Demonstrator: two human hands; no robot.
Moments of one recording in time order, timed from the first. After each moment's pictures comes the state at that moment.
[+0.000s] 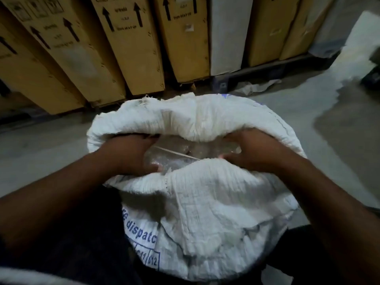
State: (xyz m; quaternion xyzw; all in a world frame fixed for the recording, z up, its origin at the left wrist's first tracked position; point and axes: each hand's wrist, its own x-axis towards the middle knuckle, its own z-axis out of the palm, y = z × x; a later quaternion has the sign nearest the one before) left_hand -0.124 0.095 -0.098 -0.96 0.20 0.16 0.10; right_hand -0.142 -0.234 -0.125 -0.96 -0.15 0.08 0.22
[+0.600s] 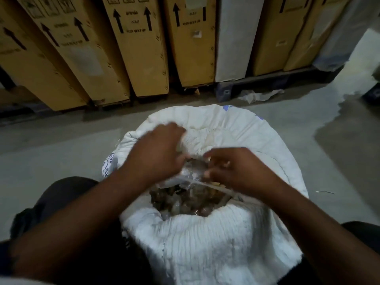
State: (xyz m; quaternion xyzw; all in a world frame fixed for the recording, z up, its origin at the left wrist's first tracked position) left_hand -0.150 0.028 -0.082 -0.98 0.15 0.02 -0.08; right_hand -0.168 -0.191 -0.110 -0.92 -0.14 0.11 0.36
